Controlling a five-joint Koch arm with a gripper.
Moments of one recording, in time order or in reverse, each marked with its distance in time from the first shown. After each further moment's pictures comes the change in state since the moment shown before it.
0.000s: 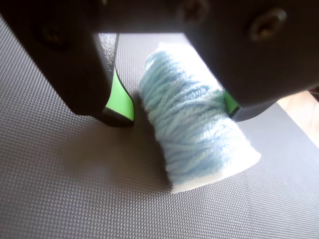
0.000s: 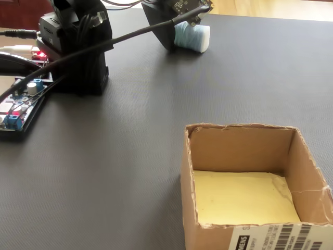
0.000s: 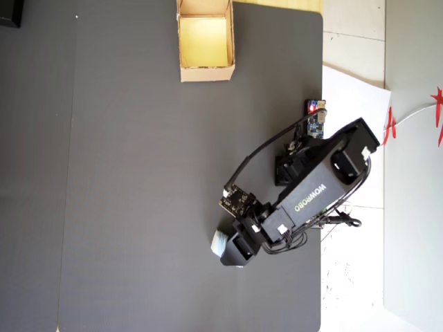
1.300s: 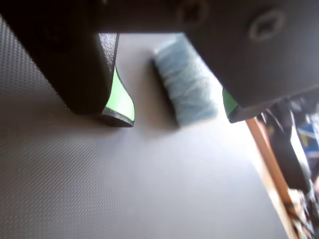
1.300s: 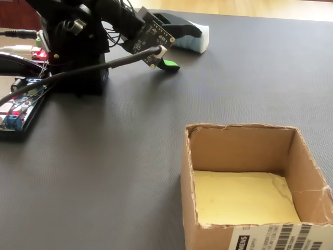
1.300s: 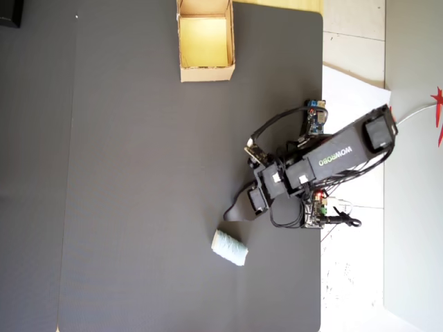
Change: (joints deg) arm 12.7 30.6 38.0 -31.8 -0.5
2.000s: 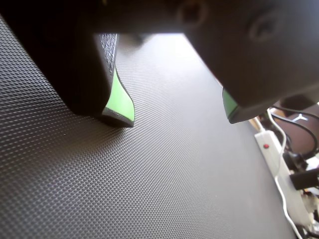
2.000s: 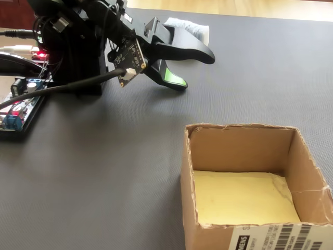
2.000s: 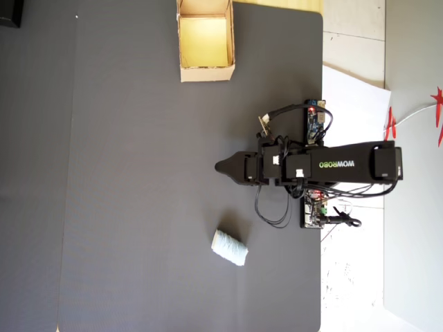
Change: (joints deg) arm 30.8 0.1 0.4 -0.1 -8.4
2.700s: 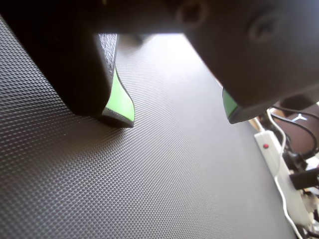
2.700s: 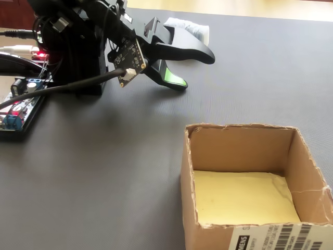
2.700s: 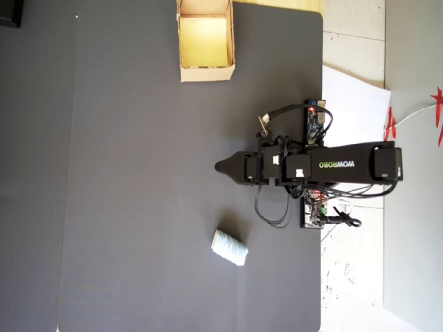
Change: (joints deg) arm 0.7 -0.1 0.0 0.0 -0.4
